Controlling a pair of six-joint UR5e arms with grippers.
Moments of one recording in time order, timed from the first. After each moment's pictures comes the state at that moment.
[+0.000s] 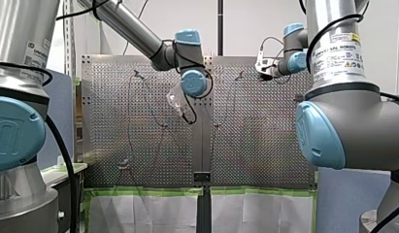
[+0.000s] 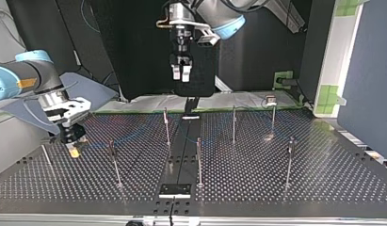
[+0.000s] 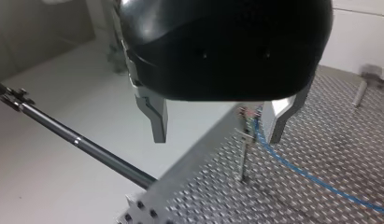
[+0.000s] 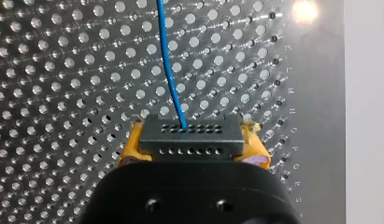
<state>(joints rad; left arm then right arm) -0.84 -1.75 -1.91 -2.43 -2.35 -2.04 1.73 -1.26 1.42 -0.17 1.11 1.76</state>
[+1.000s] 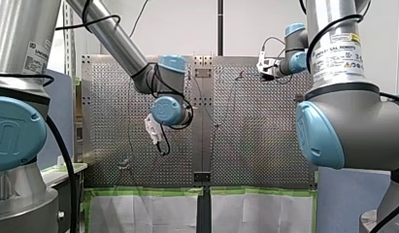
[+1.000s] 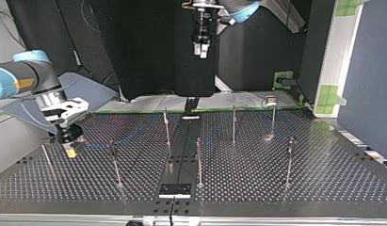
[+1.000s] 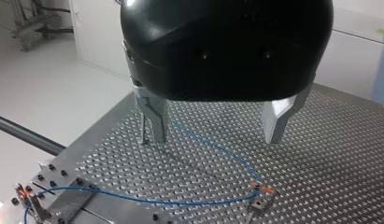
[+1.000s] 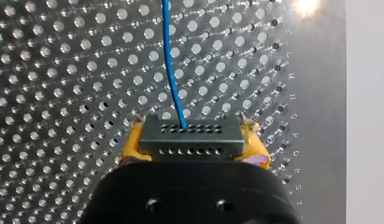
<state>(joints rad) -0.83 -1.75 -2.18 -2.41 -2.30 -2.03 1.72 -1.26 1.42 -0.16 1.12 1.76</state>
